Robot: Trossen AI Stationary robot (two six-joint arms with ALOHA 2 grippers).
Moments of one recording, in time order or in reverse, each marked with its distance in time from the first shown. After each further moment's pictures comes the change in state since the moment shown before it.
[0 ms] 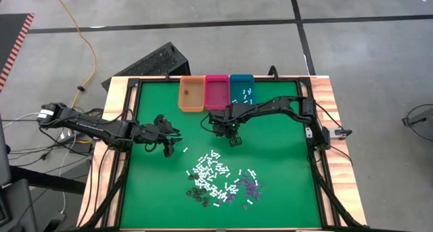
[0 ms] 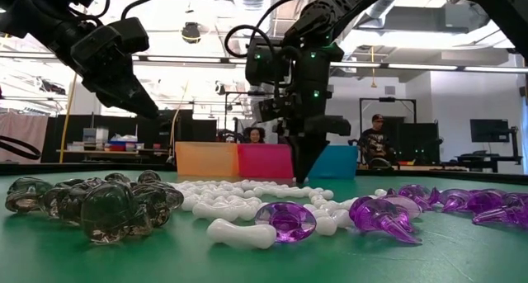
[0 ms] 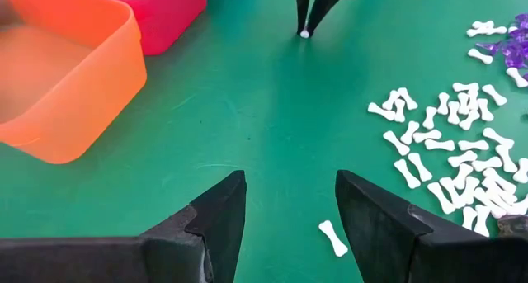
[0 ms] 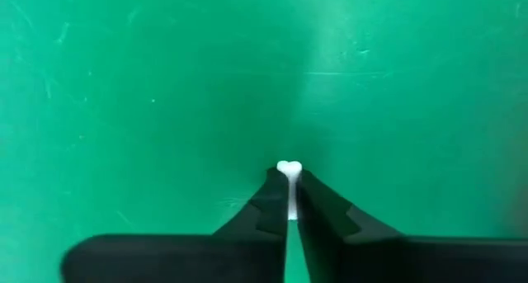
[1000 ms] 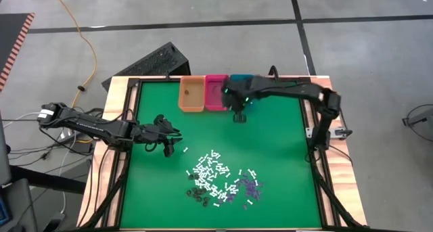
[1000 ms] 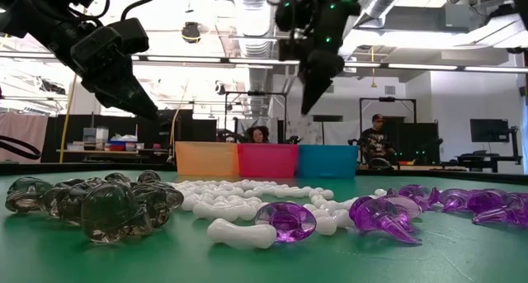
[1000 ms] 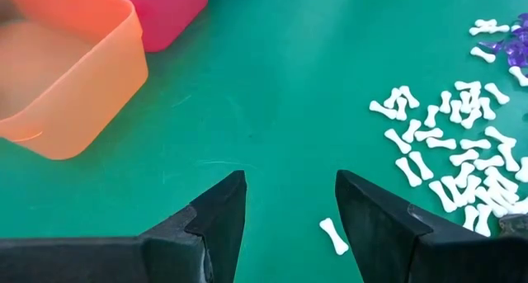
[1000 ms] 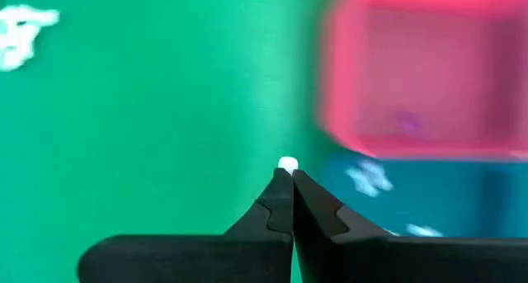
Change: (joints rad) left arm 0.000 0.000 0.000 -0.007 -0.001 -0.008; right arm -0.186 -0.326 0.067 -0.124 0.021 0.077
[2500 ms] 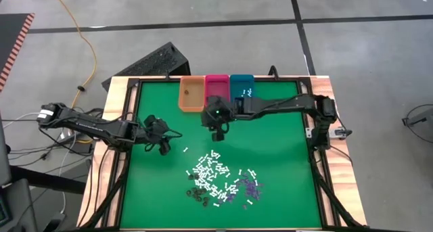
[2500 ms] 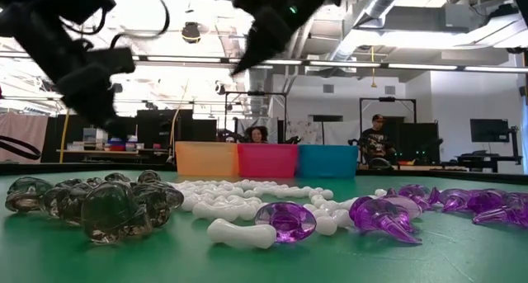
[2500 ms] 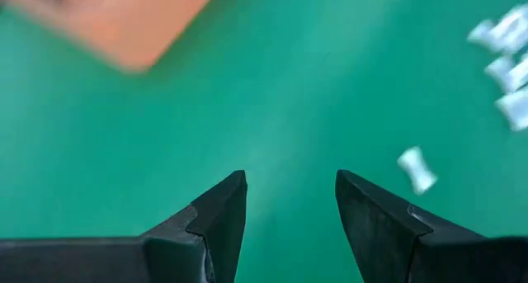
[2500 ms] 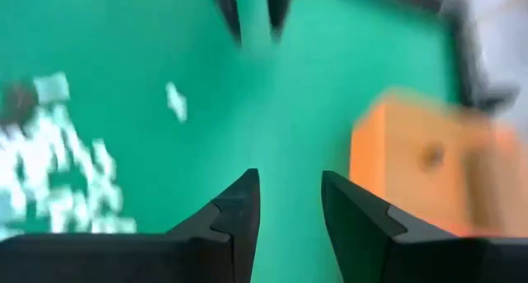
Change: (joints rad) left arm 0.001 -0.011 0.000 -0.294 -0.077 -0.131; right arm 0.235 0.053 0.003 0.514 -0.021 0.018
